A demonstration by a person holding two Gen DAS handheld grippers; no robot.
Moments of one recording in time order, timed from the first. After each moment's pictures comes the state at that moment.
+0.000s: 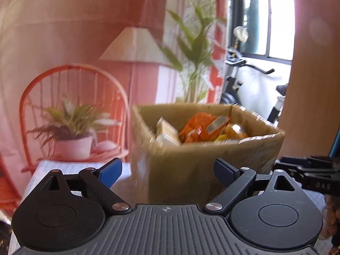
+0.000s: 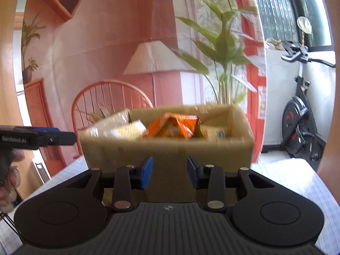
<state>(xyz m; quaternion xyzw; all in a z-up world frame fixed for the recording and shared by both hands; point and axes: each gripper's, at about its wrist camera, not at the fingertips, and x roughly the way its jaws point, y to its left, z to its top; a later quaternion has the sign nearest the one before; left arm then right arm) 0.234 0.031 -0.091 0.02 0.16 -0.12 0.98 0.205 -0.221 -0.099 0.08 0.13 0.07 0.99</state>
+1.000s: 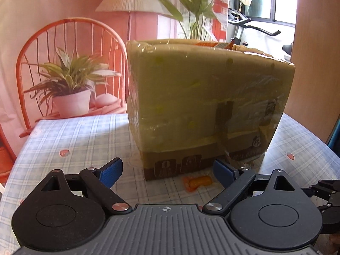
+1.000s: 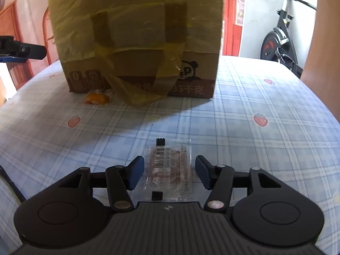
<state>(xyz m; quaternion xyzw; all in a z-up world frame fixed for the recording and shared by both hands) 0.238 0.024 -0.164 0.05 0.25 -0.11 0.96 0.180 -0.207 -0.248 0.05 0.32 0.02 0.94</state>
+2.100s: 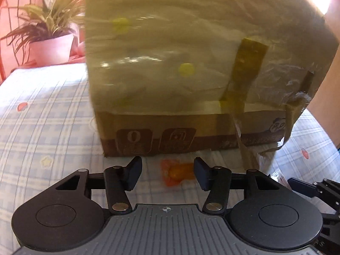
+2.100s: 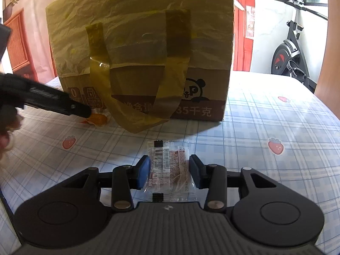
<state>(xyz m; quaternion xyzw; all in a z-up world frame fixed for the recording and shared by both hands) 0.316 -0.012 -0.229 0.00 0.35 -0.10 0.93 0.210 -0.223 -0.254 0.06 0.28 0.05 0.96</state>
